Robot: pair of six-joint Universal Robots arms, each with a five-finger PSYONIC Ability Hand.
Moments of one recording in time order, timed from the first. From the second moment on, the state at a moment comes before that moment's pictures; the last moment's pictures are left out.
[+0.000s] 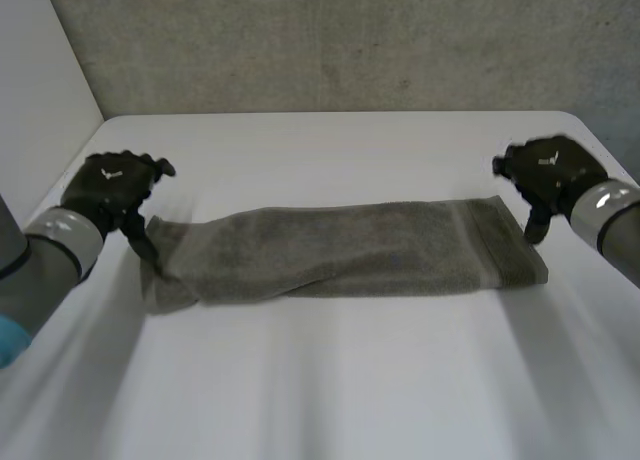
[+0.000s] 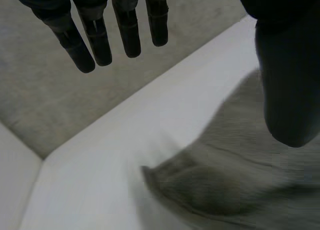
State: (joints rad) left arm 4.53 -1.84 -1.66 3.27 -1.39 3.49; right arm 1.71 -1.22 1.46 0.08 1.32 2.53; left_hand 0.37 0.37 0.37 0.37 0.38; right_hand 0.36 0.34 0.35 0.36 0.21
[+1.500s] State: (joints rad) left arm 4.50 -1.98 -1.77 3.38 -1.44 3.49; right arm 1.41 -1.04 1.51 -0.13 1.40 2.43; left_hand 0.61 0.61 0.61 0.60 0.61; right_hand 1.32 1.29 1.34 1.34 1.16
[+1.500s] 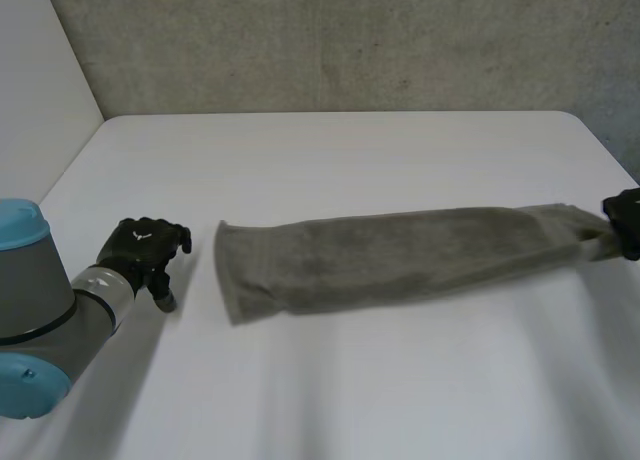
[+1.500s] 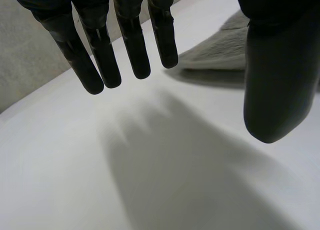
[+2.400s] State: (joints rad) left arm 4.37 -1.86 -1.67 3.39 -1.44 3.40; right arm 2.28 -0.98 1.38 -0.19 1.43 2.37; left_hand 0.60 0.59 0.59 0.60 0.58; right_hand 0.24 0.25 0.25 0.26 0.06
